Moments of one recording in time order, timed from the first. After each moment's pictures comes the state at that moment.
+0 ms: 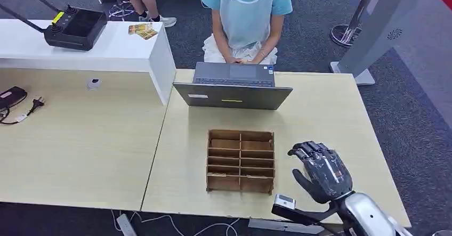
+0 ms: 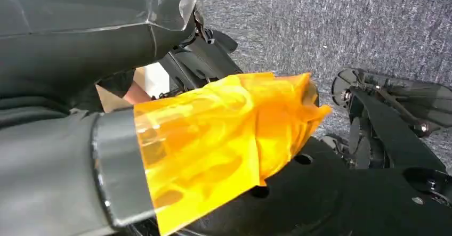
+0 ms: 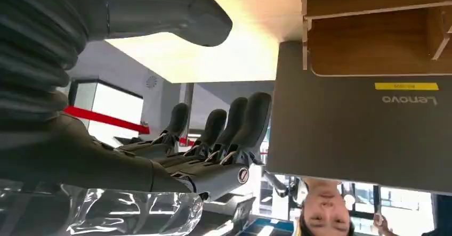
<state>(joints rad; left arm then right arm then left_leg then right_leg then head) -0.05 -0.21 1.19 -0.25 -0.95 0.06 0.02 -0.07 -0.61 0.63 -1.90 1.15 -0.11 0.15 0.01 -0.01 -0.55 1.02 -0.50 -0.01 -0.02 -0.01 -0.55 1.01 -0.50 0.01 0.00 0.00</state>
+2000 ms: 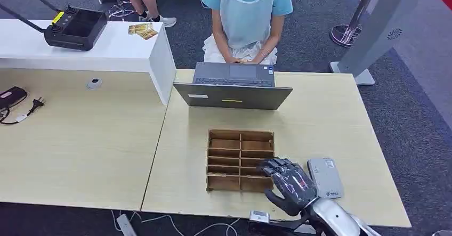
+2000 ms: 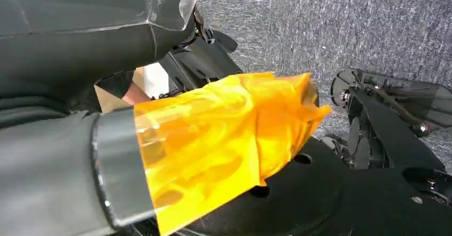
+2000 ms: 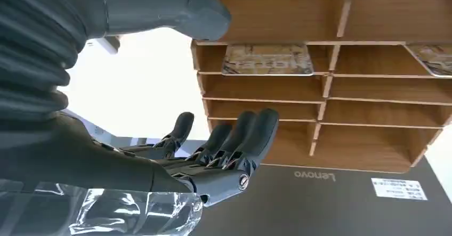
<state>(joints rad) -0.05 -0.21 1.20 -0.25 -0.97 0.06 0.01 -0.18 -0.53 0.85 -1.76 1.04 -0.07 0.11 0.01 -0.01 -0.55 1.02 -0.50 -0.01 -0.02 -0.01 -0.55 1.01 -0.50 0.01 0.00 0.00</state>
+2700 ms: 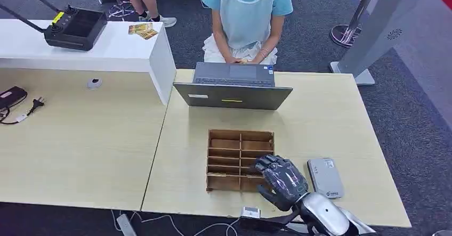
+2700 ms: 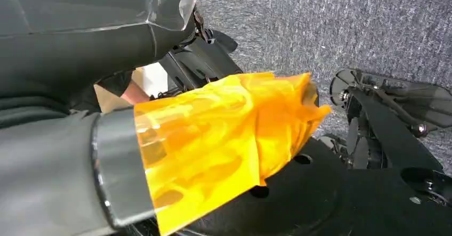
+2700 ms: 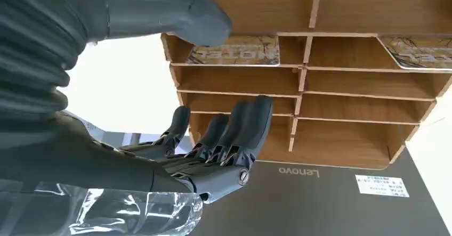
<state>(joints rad) -0.05 -0.21 1.21 -0.25 -0.97 0.06 0.00 -0.24 -0.49 0.91 -1.72 1.04 -0.07 0.13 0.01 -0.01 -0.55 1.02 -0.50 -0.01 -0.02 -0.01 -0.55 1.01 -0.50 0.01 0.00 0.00</state>
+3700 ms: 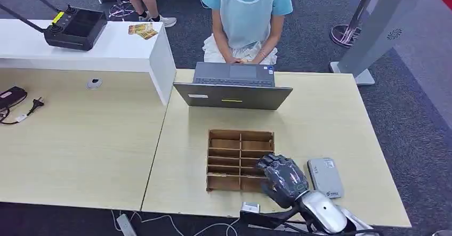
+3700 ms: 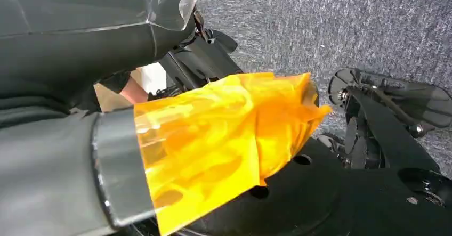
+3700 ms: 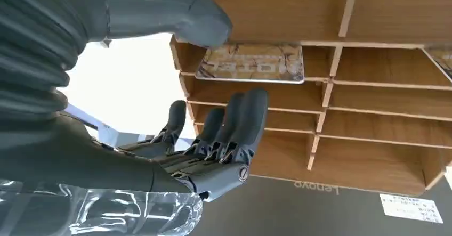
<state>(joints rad) -0.05 -0.21 1.23 -0.25 -0.97 0.06 0.00 -0.26 -0.48 0.92 -1.67 1.06 -0.07 0.17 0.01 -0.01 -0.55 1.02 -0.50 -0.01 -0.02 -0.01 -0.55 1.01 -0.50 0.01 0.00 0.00</state>
